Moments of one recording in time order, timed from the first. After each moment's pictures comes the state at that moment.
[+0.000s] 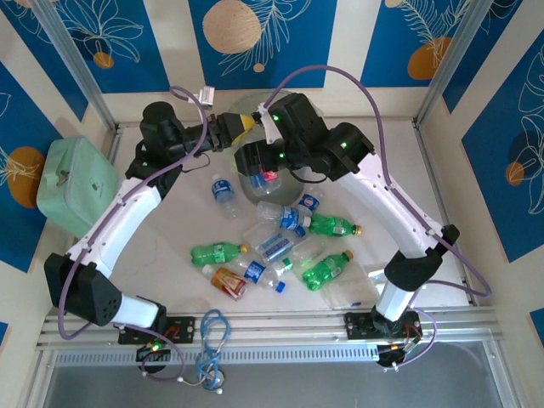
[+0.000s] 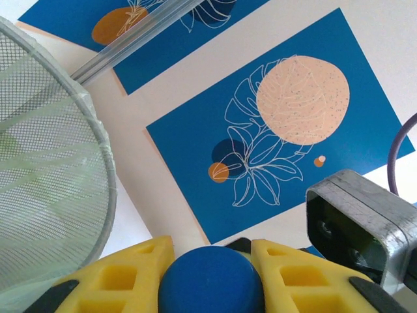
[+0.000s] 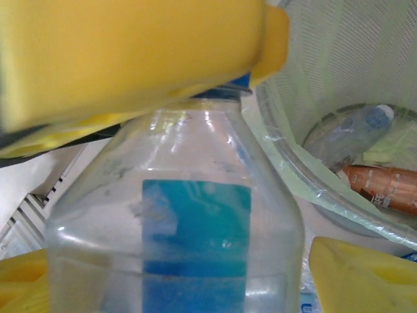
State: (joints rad) left arm -0.37 1.41 1.36 0.07 0.84 -1.01; right arm 0.84 1.71 2.16 -1.15 -0.04 0.38
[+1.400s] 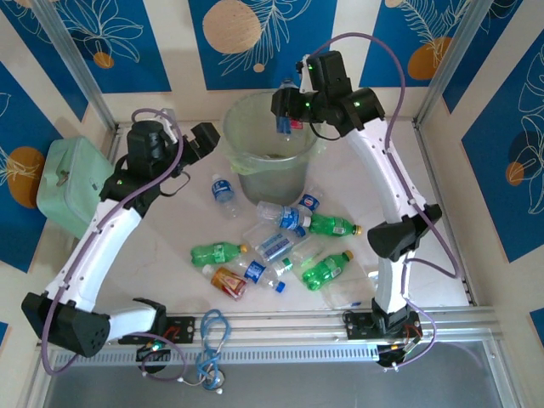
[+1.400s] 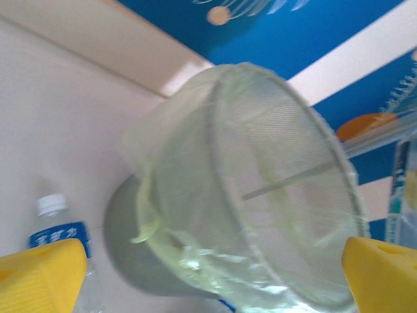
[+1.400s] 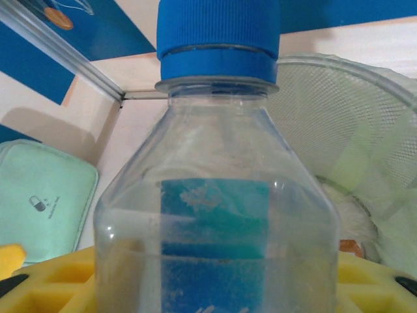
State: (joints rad) left arm -0.29 1.22 1.27 -0.47 0.13 -0.76; right arm 0.48 1.97 2.43 -1.08 -0.13 0.47
